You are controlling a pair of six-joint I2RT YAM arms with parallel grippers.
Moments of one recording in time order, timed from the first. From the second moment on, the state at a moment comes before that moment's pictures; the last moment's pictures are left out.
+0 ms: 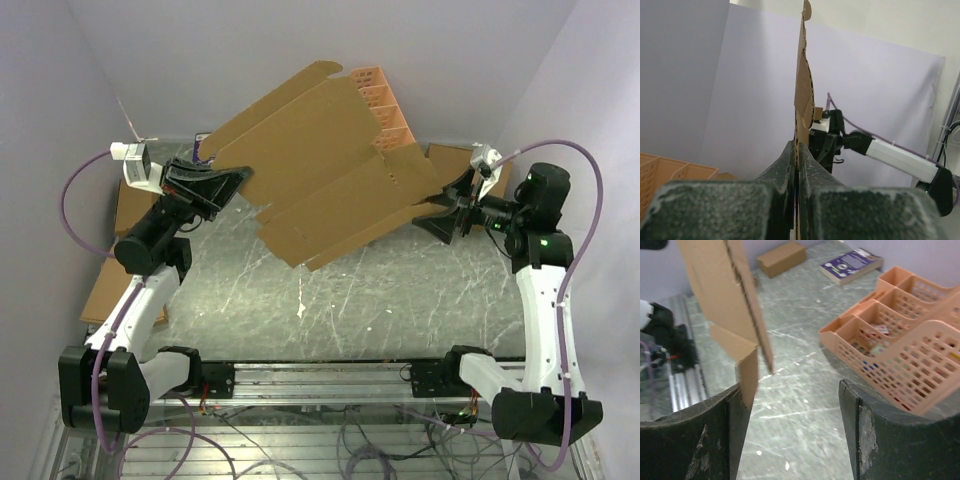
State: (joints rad) left arm -0.11 1.10 0.76 1.48 0.72 -1.25; right arm -0.13 1.02 1.16 -0.48 -1.24 -0.20
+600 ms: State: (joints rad) left arm -0.07 1.13 0.79 1.48 0.82 -1.13; right arm -0.14 1.02 1.41 -0.81 -0.87 -0.55
